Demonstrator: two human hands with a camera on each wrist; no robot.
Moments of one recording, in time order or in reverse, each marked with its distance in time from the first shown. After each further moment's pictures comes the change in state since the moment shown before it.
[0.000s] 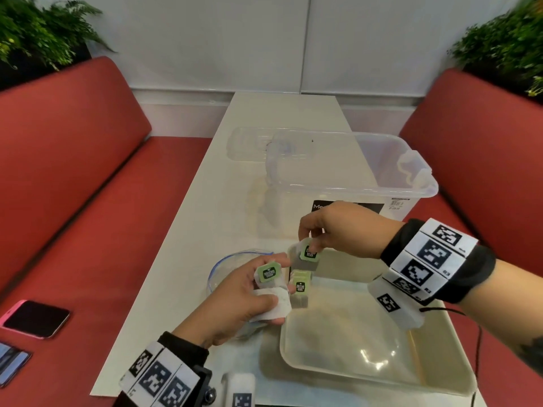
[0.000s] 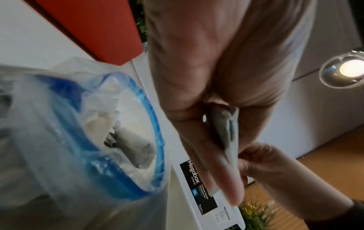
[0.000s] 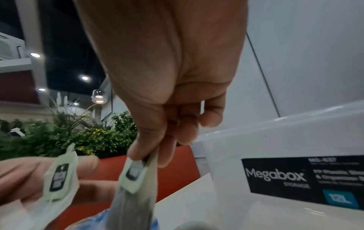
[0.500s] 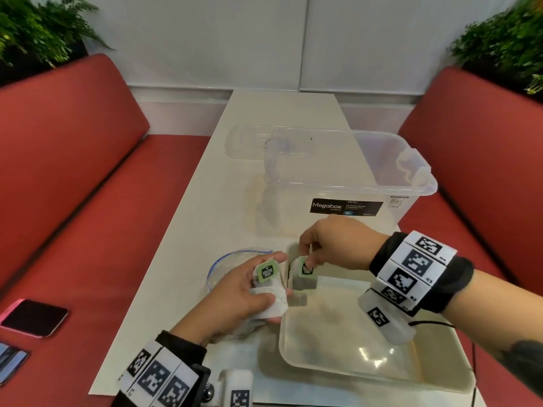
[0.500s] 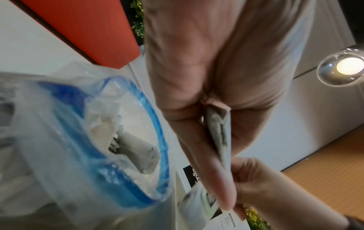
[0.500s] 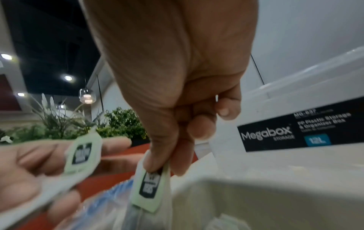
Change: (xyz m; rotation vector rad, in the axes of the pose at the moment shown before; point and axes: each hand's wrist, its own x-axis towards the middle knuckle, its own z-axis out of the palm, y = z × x) left_hand 0.002 -0.001 -0.002 0.093 0.002 -0.004; right_hand 0.005 0.001 0.026 -0.028 -0.024 0.061
